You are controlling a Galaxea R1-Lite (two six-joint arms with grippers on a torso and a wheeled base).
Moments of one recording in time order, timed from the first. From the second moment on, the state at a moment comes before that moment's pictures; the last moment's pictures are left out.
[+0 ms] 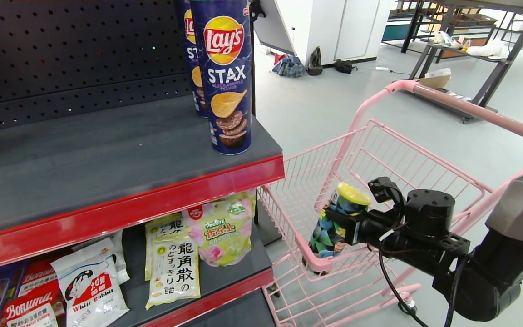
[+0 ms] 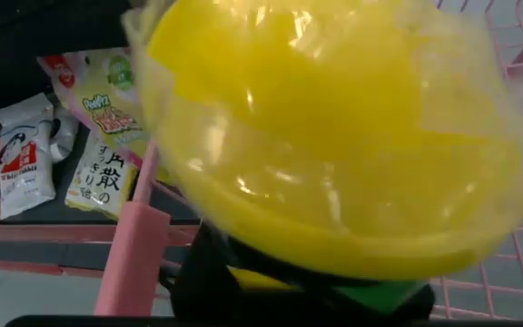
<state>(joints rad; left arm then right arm) 0.00 0.00 0.00 0.01 0.02 0.00 0.37 2.08 -0.45 -1.36 0.22 0.21</state>
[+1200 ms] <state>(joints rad) 0.00 0.00 0.00 0.01 0.01 0.00 0.15 0.86 -0.69 0.08 -0.08 -0.04</state>
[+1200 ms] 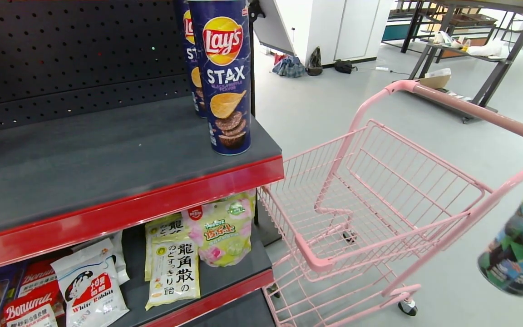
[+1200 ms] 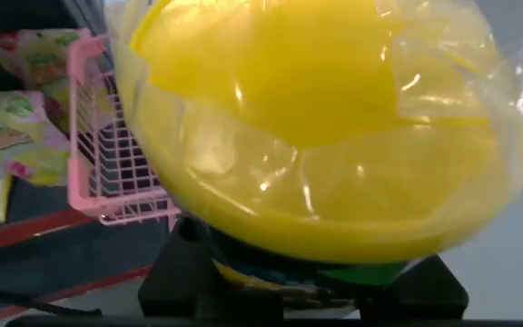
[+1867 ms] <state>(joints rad) 0.00 0.00 0.00 0.01 0.02 0.00 0.08 0.65 -0.60 0.10 -0.08 -0.05</state>
